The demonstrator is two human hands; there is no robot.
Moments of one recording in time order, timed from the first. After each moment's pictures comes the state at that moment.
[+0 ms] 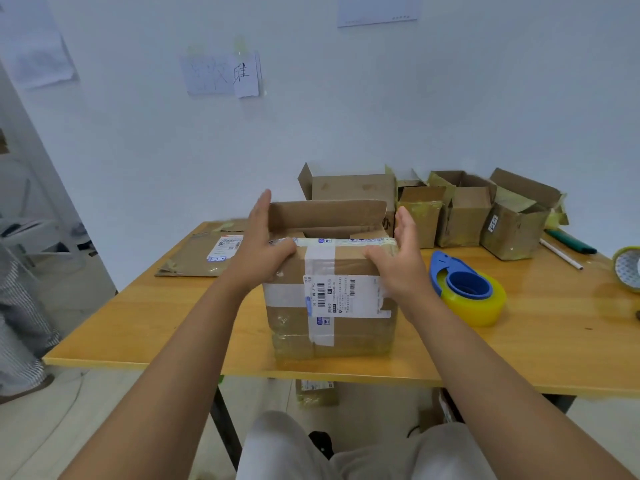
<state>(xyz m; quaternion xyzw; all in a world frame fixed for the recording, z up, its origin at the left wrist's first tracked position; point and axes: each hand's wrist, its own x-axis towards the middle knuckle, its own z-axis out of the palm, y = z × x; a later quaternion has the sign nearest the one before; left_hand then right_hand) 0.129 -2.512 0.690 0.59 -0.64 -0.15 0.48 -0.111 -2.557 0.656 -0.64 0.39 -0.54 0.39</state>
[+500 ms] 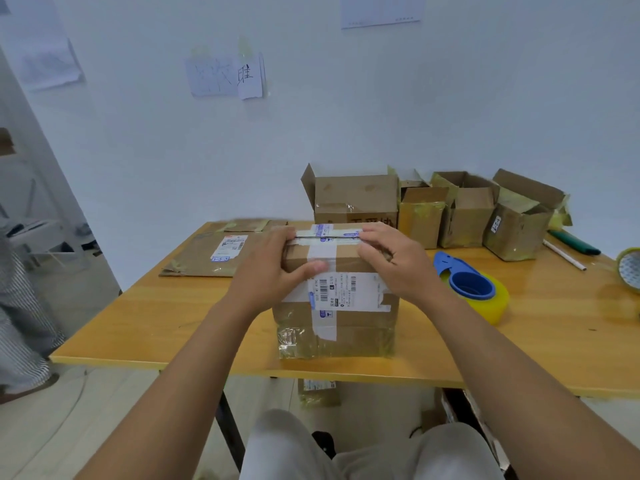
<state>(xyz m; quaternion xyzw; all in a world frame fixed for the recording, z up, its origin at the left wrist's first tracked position) 0.121 -2.498 0.673 0.62 -0.68 0.00 0.38 -0.124 -2.563 0.670 -0.81 0.37 -0.42 0.16</state>
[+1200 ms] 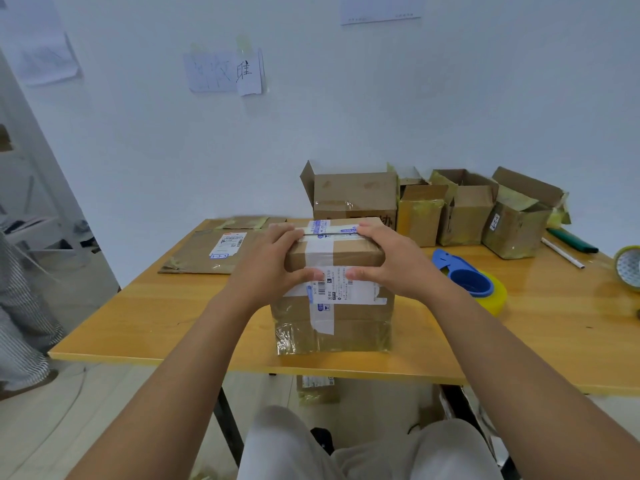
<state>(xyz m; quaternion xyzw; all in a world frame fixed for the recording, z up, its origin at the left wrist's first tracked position) 0.120 -2.502 0.675 0.63 -0.71 0.06 0.29 -0.124 -2.566 0.677 -0.85 0.41 -0.29 0.13</state>
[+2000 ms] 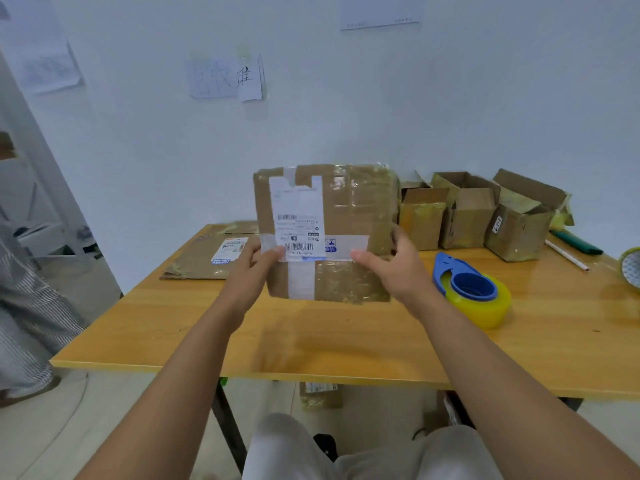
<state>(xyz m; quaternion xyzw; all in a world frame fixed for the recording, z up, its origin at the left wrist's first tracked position) 0.139 -2.494 0.660 0.59 -0.50 -0.32 0.55 -0.109 -2.555 0.667 -0.64 0.35 -0.52 0.44</state>
